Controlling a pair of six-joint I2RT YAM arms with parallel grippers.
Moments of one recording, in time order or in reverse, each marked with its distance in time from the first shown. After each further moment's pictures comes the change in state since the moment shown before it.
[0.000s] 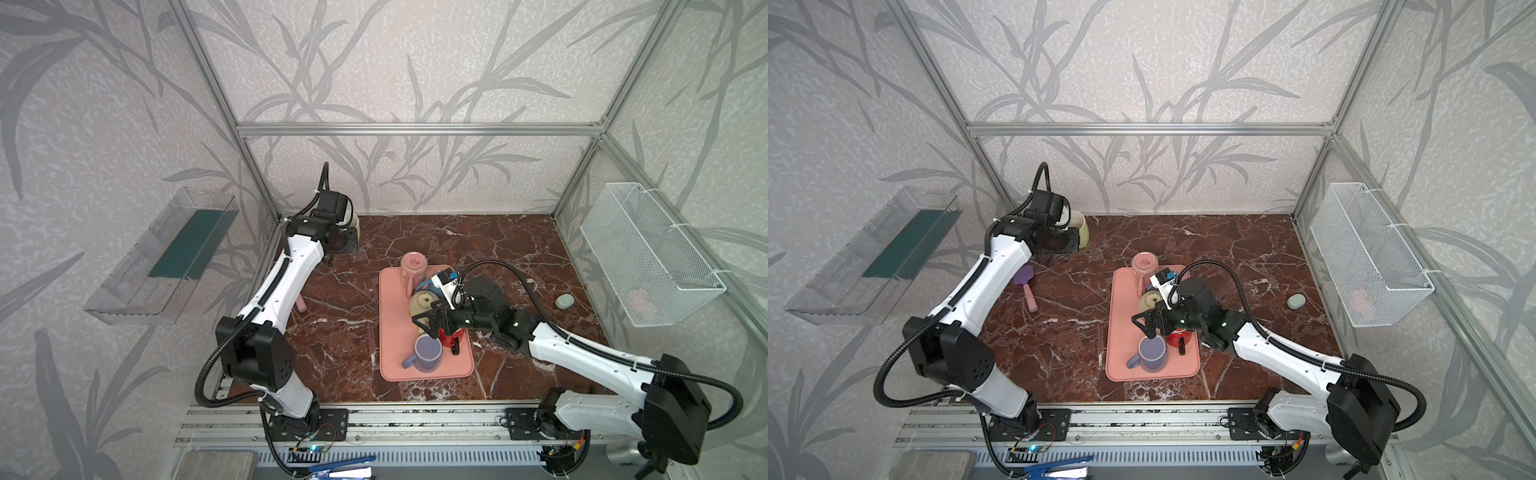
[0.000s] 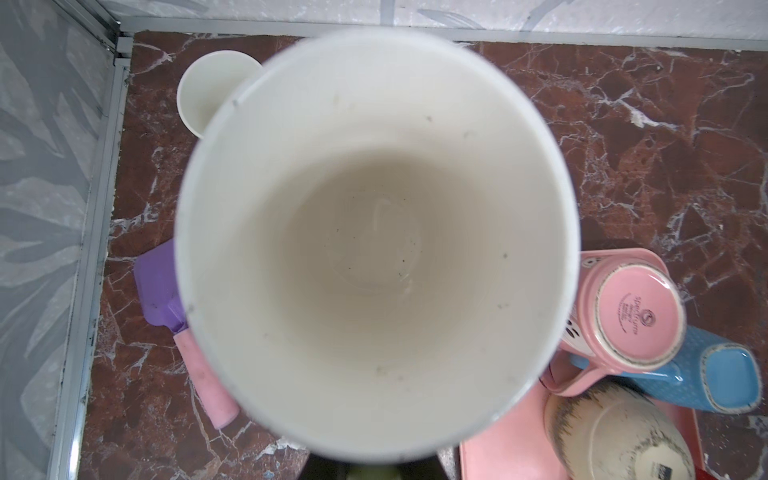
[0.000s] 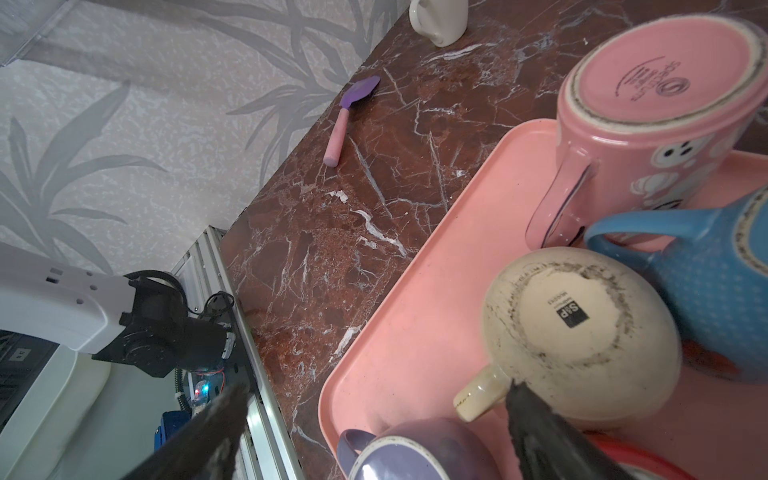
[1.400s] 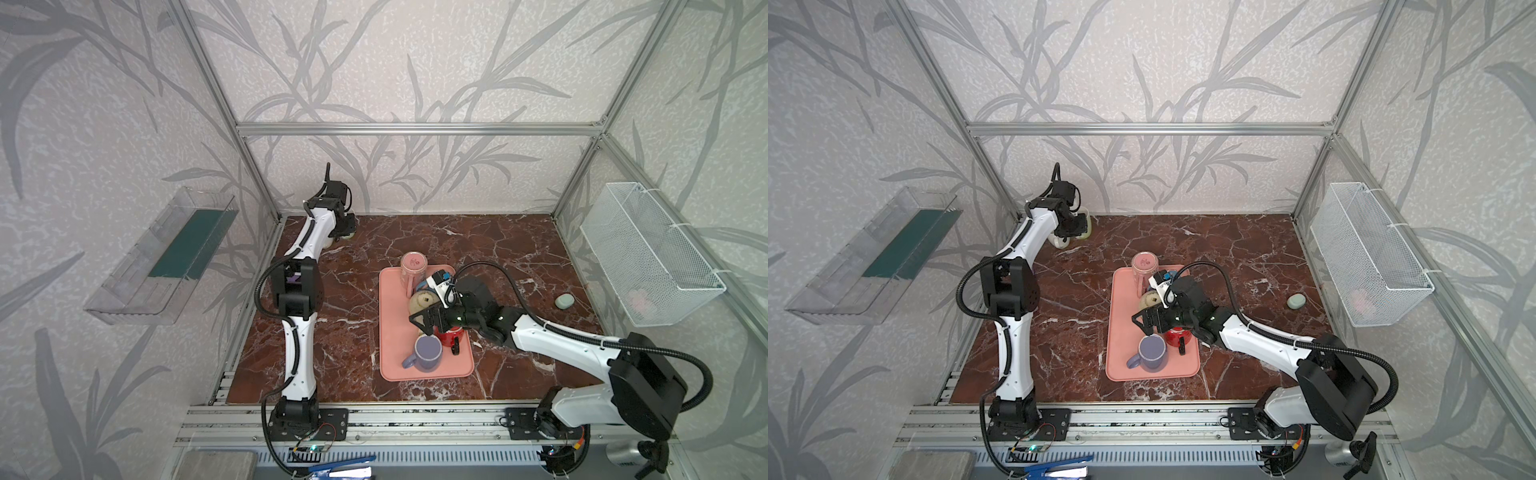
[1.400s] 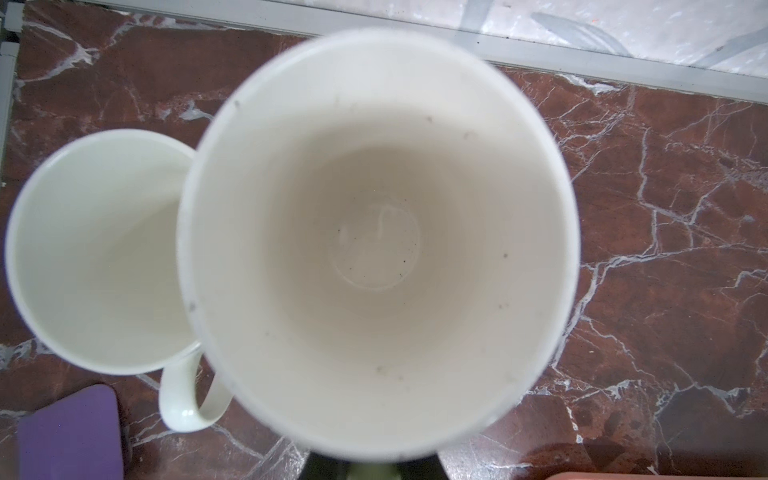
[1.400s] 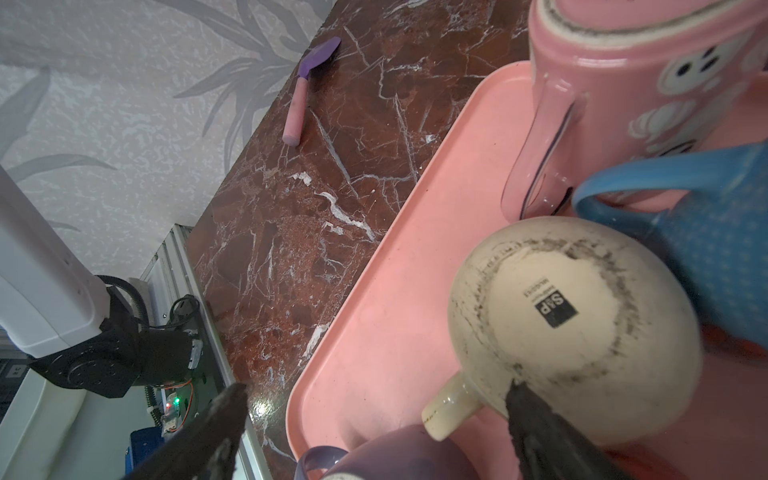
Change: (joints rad) left arm 0.123 0.659 0.542 0.014 0.037 0.009; right arm -0.039 0.159 0.000 0.061 -0.019 0.031
